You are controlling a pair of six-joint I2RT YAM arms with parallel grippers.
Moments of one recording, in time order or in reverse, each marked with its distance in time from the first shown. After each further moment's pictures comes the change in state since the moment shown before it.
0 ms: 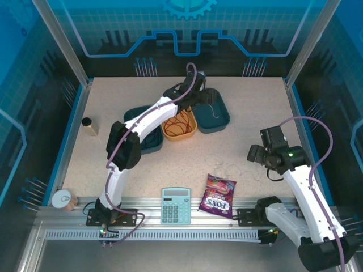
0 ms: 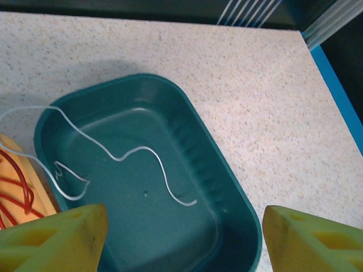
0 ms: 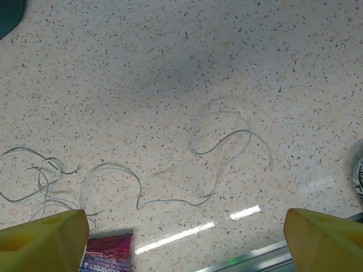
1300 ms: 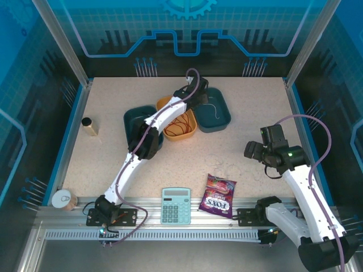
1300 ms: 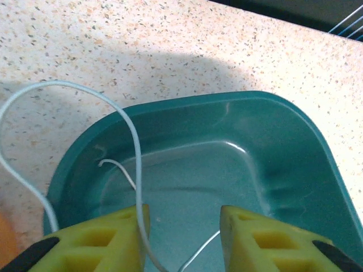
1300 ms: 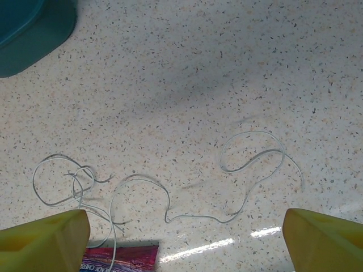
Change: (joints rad) left arm 0.052 0.451 0.423 -0.063 -0.107 -0.127; right arm 0.000 0.004 -0.004 0.091 -0.059 -0.027
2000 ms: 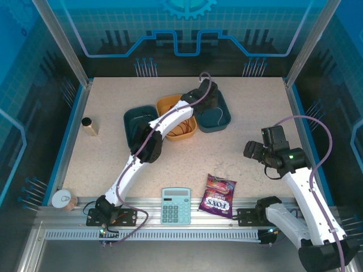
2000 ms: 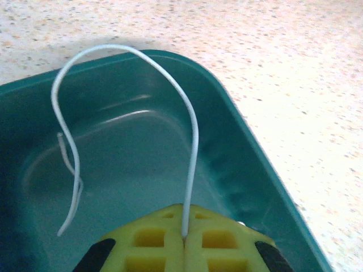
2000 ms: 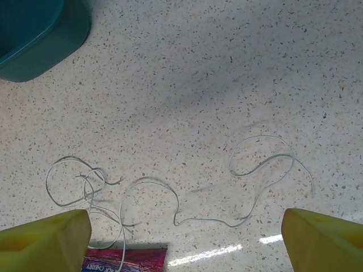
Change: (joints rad) left arm -0.080 -0.047 -0.029 0.015 0.040 0.157; right arm 0.000 -0.024 -0.012 0.023 -0.018 0.000
